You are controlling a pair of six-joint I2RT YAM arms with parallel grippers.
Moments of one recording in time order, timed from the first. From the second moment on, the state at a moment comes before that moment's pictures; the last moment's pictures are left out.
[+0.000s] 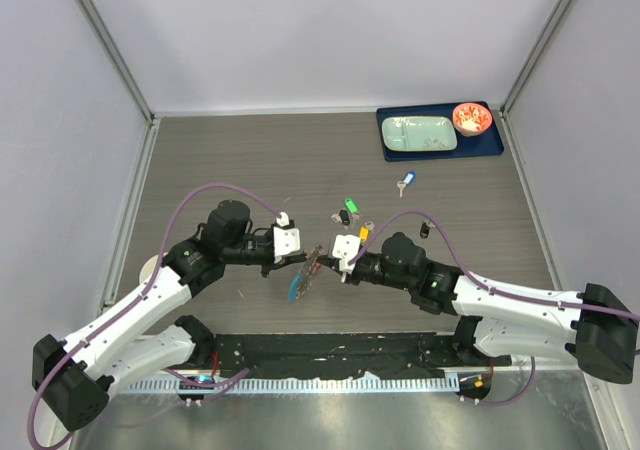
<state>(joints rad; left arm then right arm) -0.68 0.90 0.72 -0.35 0.66 0.52 1.08 1.03 0.53 0.32 -0.15 -0.32</state>
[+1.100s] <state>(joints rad) -0.68 0.91 0.72 -0.34 0.67 0.51 1.08 1.03 0.53 0.32 -0.14 -0.34</state>
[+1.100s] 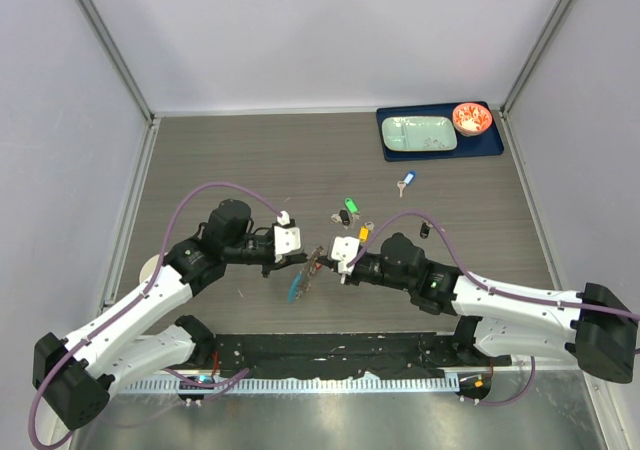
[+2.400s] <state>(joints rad) -0.69 0.93 0.72 -0.33 0.68 0.47 1.11 1.04 0.55 0.25 -0.11 -0.39</state>
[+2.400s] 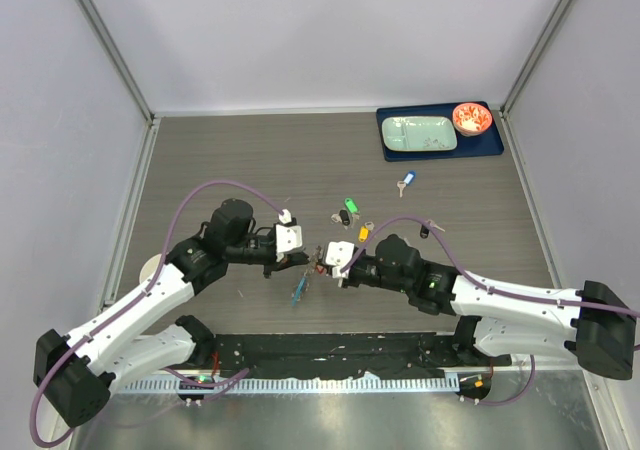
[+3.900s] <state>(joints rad) -0.71 0.88 0.73 -0.34 0.60 0.42 1.14 1.07 0.66 0.17 -0.09 -0.43</state>
